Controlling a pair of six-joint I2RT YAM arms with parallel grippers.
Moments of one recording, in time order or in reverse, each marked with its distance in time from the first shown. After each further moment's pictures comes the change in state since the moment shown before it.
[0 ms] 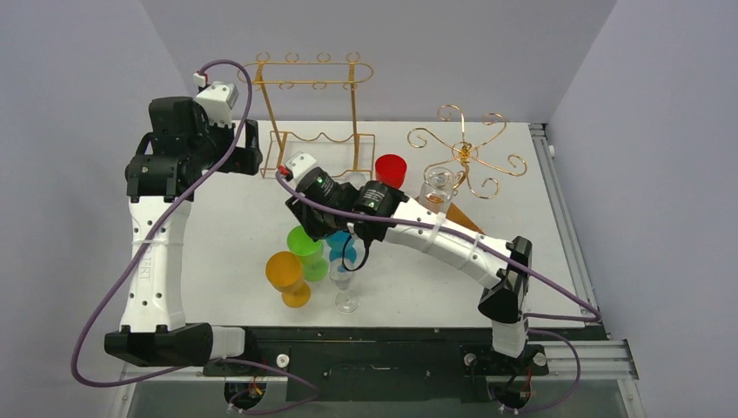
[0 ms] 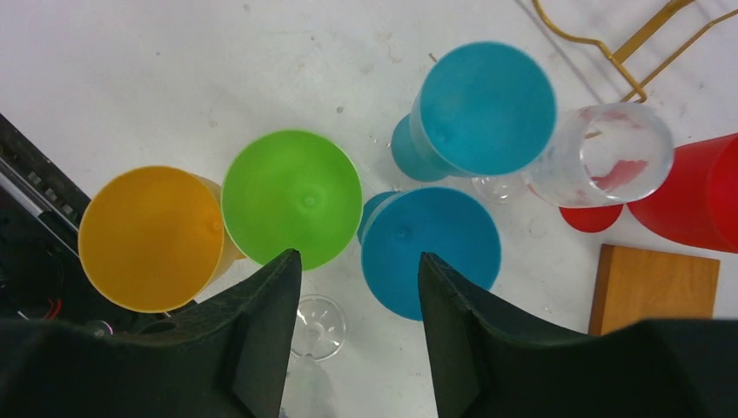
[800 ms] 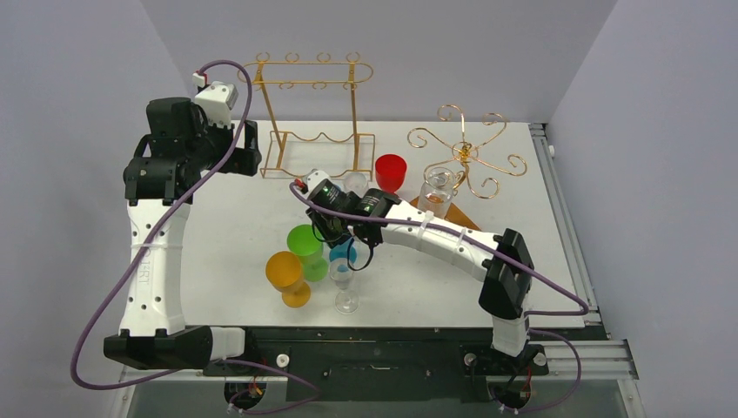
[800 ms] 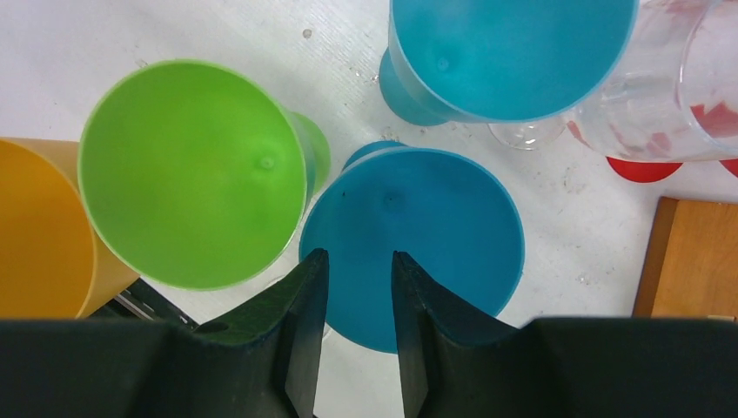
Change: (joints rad) left arm 0.000 -0.025 -0.024 0.007 0.000 0.021; right arm -0.059 0.008 -0.270 0.098 -0.083 0.059
